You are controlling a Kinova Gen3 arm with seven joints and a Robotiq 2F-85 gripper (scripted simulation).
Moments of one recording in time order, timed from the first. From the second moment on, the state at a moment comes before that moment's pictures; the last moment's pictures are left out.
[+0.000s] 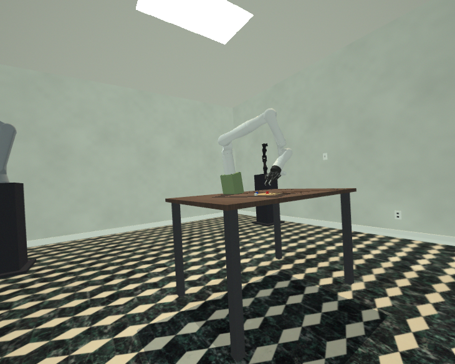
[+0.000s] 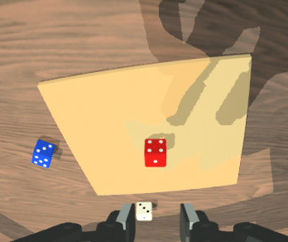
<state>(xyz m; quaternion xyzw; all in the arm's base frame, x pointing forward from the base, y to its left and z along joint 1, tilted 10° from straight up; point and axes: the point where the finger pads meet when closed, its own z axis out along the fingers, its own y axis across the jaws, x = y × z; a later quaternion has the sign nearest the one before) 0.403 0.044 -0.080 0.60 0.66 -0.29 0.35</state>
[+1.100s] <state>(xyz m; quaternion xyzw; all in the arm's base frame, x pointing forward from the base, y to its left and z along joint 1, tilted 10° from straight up) 0.405 0.036 -0.128 0.60 0.66 -0.29 0.35</state>
